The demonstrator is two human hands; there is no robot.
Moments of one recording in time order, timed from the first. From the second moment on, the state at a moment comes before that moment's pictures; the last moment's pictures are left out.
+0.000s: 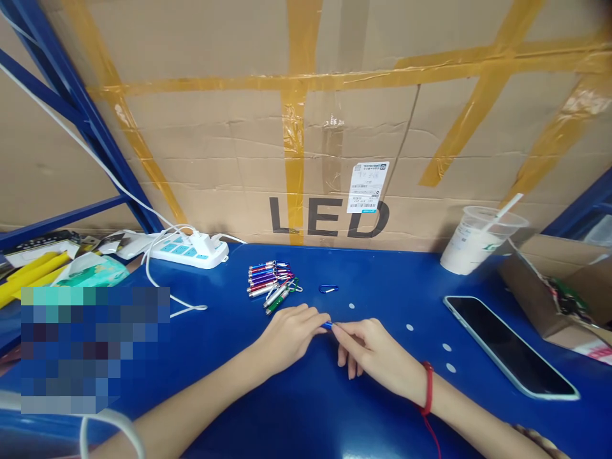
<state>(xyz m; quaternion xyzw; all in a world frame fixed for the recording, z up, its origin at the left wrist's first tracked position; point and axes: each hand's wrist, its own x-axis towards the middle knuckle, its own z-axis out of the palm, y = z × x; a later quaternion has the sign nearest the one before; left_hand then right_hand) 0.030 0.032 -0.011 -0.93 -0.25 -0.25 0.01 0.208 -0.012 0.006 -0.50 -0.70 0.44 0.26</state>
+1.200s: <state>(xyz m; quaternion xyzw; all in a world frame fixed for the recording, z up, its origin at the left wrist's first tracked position) 0.030 0.027 -0.019 -0.92 -0.21 -0.33 -0.03 0.211 -0.002 0.001 -0.49 -0.69 0.46 0.26</state>
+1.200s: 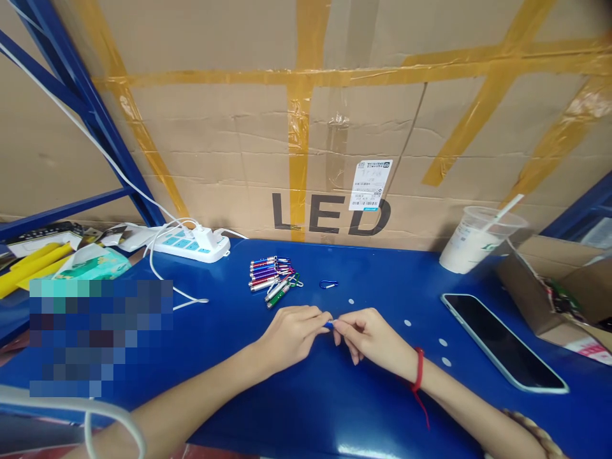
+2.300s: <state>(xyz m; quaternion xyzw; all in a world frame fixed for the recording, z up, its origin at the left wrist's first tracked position) 0.037 0.029 -0.006 -0.82 -0.35 -0.30 -0.33 0.220 0.007 0.005 -0.47 -0.71 0.28 0.44</state>
